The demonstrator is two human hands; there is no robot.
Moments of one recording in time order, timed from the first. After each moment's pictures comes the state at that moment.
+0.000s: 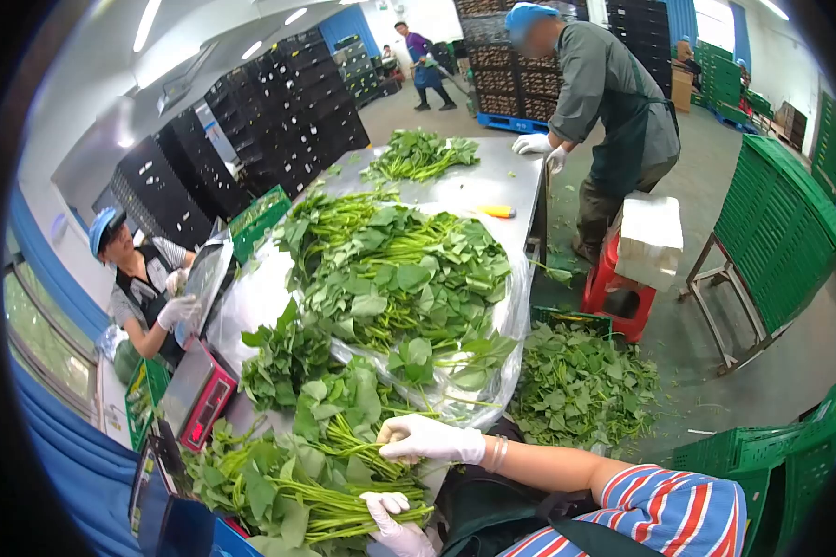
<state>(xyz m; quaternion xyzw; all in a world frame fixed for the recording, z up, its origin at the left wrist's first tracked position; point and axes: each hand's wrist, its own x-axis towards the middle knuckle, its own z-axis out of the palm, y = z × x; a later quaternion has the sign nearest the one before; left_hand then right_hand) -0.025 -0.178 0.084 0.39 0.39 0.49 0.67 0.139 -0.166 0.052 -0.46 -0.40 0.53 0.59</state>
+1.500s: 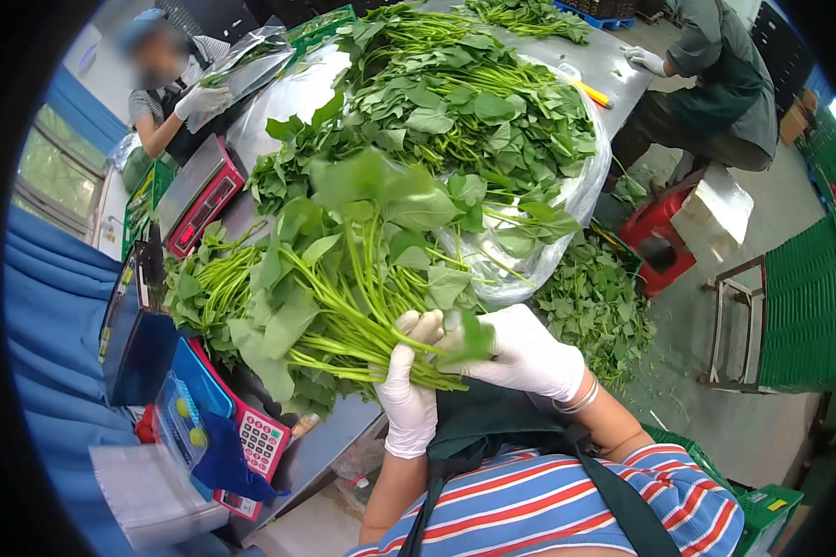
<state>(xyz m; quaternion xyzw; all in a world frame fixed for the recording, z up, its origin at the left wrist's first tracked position) -0.013 -0.182 0.072 0.34 0.28 0.42 0.79 0.129 -0.250 0.097 -0.58 -0.64 0.20 0.47</state>
